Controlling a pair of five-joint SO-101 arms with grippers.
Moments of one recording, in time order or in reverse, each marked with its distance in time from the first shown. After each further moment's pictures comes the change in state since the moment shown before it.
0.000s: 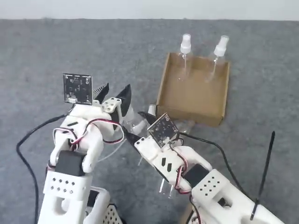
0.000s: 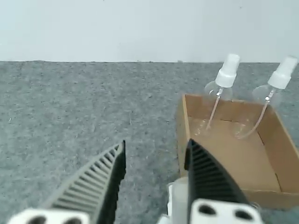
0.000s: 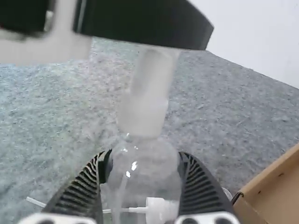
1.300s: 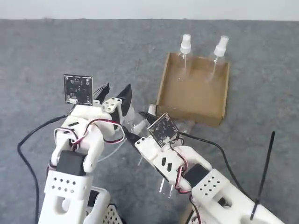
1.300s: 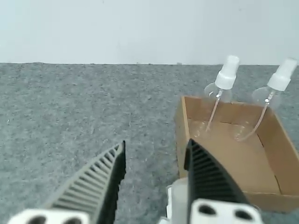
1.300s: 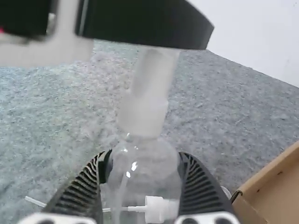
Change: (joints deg) left arm 0.3 0.0 1.3 -1.8 0.4; right arm 0.2 0.0 0.0 0.0 0.0
